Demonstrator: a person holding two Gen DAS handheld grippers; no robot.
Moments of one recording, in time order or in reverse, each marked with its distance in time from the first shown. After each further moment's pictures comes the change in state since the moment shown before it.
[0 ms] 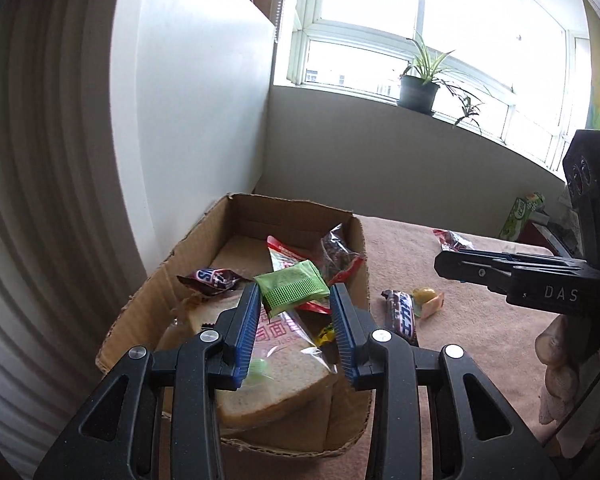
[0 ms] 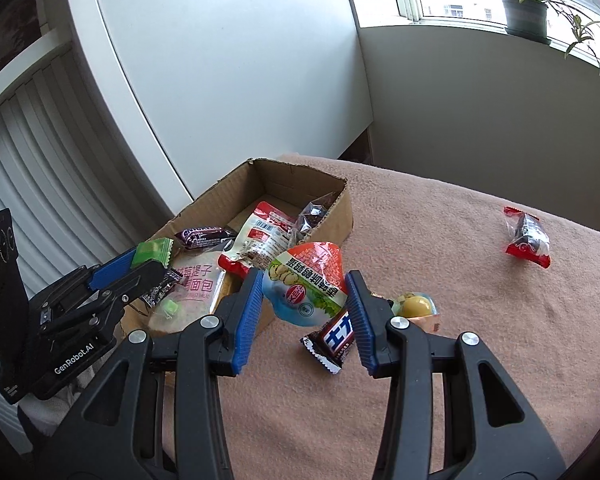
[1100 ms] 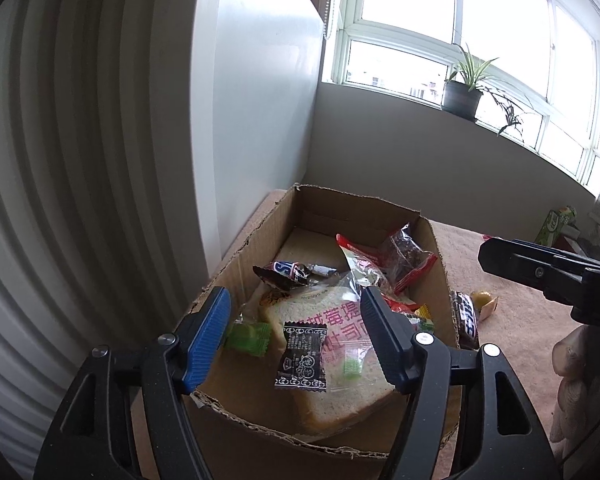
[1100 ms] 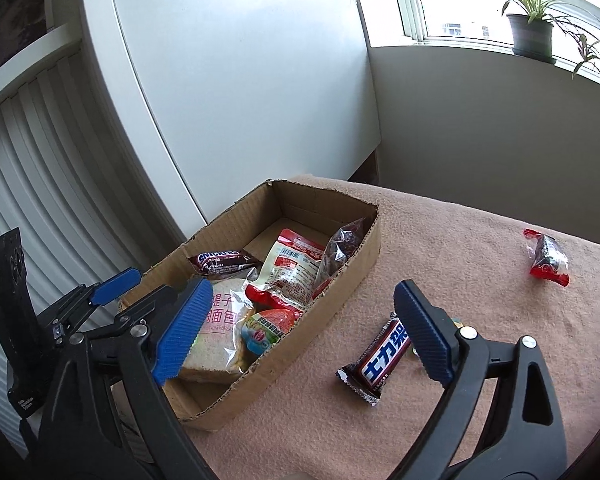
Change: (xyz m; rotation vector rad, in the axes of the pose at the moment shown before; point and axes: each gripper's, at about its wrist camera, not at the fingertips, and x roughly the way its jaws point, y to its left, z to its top) left arm 0.009 0.039 -0.005 -0.044 0.000 0.097; right arm 0.012 0.024 0.007 0.004 -0.082 -0.019
